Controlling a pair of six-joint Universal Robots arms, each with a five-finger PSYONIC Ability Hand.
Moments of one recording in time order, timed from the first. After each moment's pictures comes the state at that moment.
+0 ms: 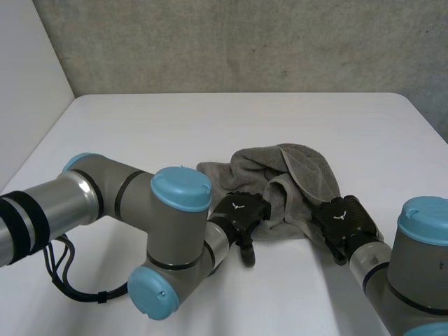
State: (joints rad) left arm 3.92 -2.37 -1.19 3.11 -1.50 3.11; right arm 1.96 -1.20 1.94 -0.31 1.57 2.54; left_hand 0.32 0.33 0.31 0.31 0.15; right_hand 0.60 0.60 0.60 0.60 0.42
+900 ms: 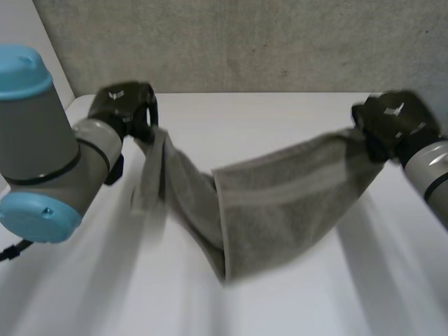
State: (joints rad) left arm 4.25 -1.95 -1.29 3.11 -1.64 3.11; right arm 1.81 -1.45 1.65 -0.08 1.42 2.66; left_hand 0.96 0.96 0.96 0.95 0.78; right_hand 1.33 1.30 1.33 1.34 1.15
